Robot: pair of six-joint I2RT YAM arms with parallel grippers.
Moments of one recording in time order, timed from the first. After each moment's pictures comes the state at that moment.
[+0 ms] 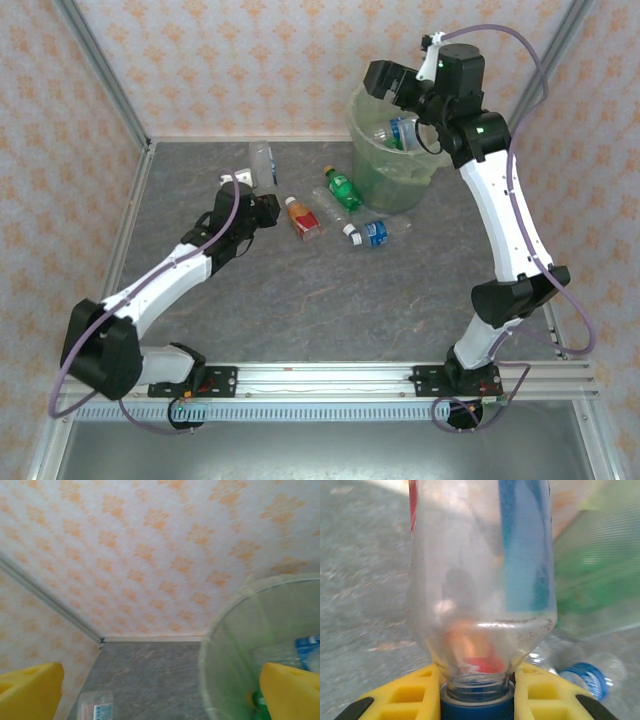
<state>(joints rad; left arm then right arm) -0.40 1.27 0.89 -0.10 -0.07 -0.56 0.33 1.71 2.16 -0.68 -0.17 0.46</state>
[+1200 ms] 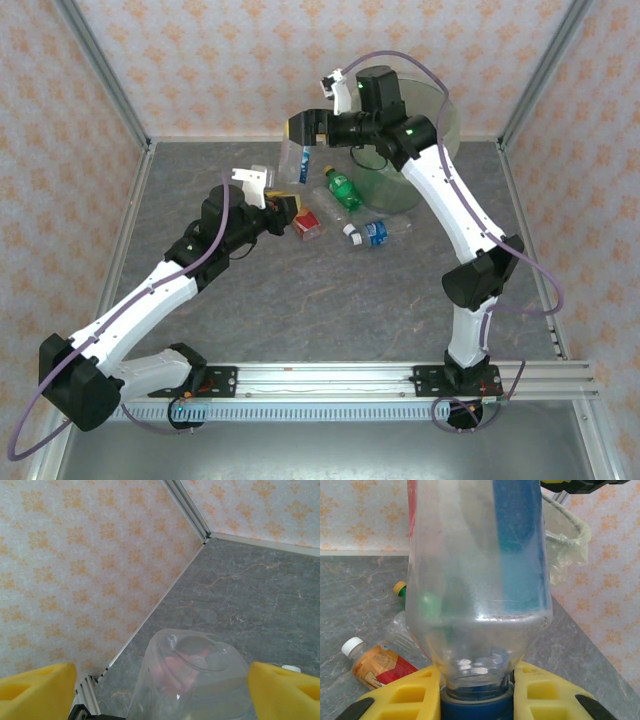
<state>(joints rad) -0.51 1.11 0.94 -0.11 0.11 -0.41 0.54 1.91 2.21 -0.73 -0.58 0.41</state>
